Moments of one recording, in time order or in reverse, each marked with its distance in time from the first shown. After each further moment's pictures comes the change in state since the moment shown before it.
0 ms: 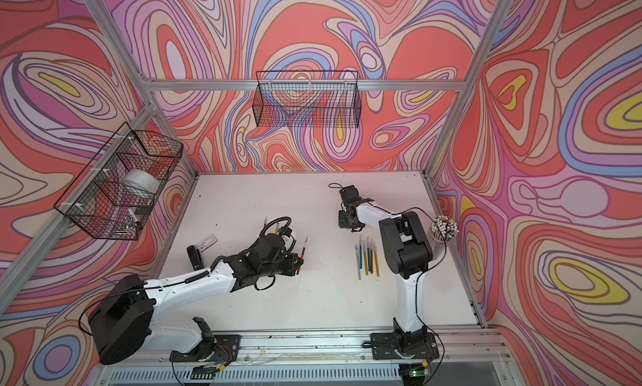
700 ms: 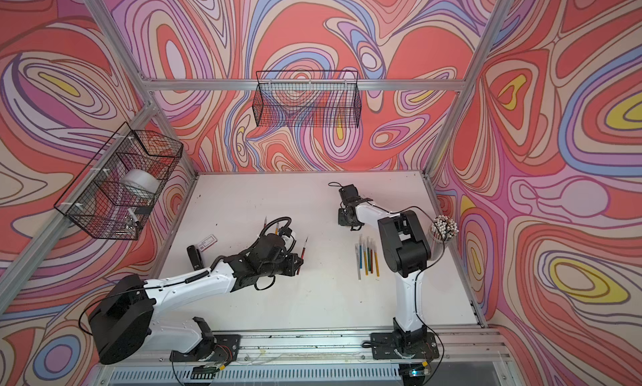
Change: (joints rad) left arm 0.001 0.000 0.000 -0.003 0.000 0.000; right arm 0.000 0.019 0.015 0.037 0.027 0.005
